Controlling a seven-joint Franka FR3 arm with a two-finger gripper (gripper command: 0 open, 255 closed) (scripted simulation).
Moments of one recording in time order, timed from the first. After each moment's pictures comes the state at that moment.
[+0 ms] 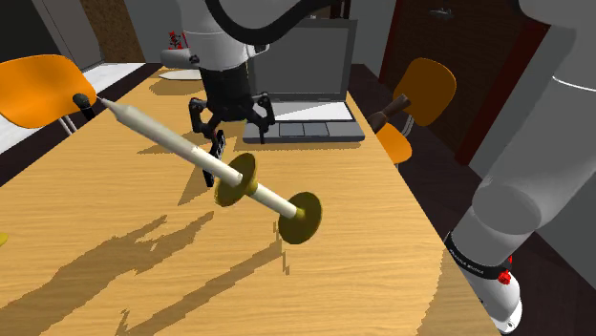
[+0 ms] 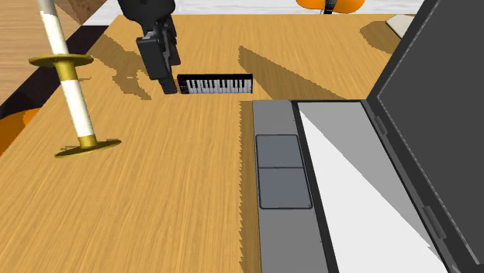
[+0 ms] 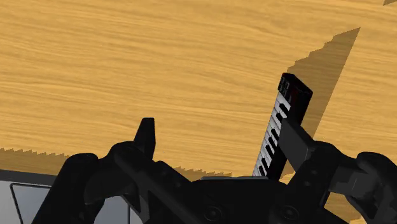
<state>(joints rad) -0.17 0.05 0.85 -1.79 -0.10 1.79 1.31</state>
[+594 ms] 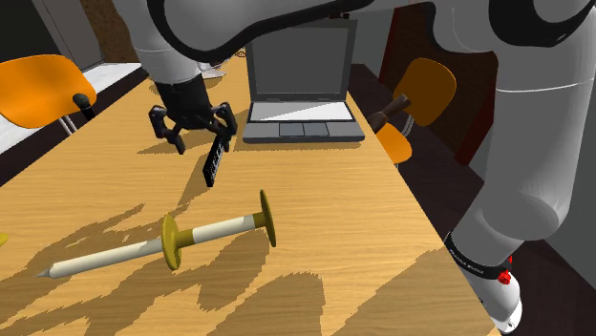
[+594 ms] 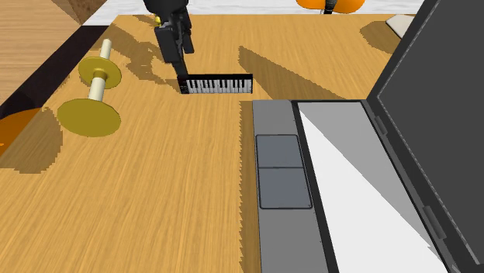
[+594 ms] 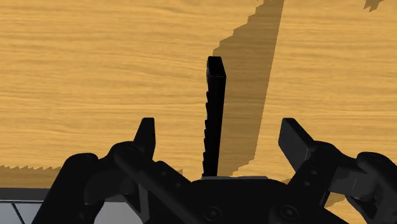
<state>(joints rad) 0.02 0.38 0.83 -1.50 -0.38 1.72 1.59</state>
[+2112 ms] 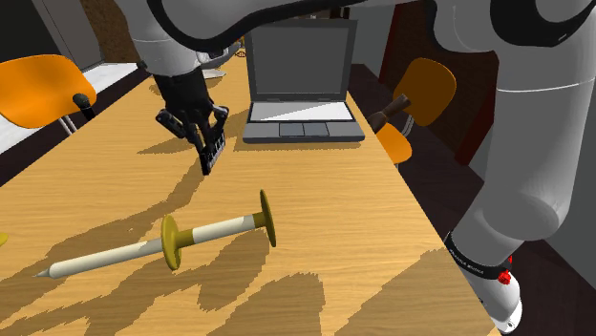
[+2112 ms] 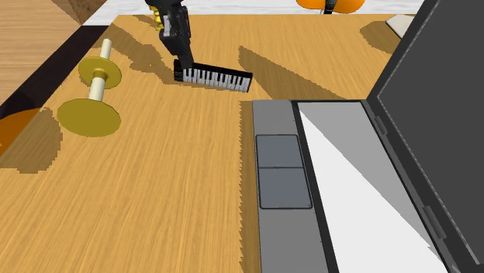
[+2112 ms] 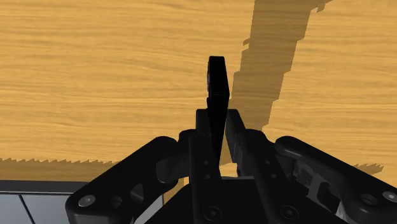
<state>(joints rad) 0.02 0.38 0.83 -1.47 -0.38 1.69 1.58</state>
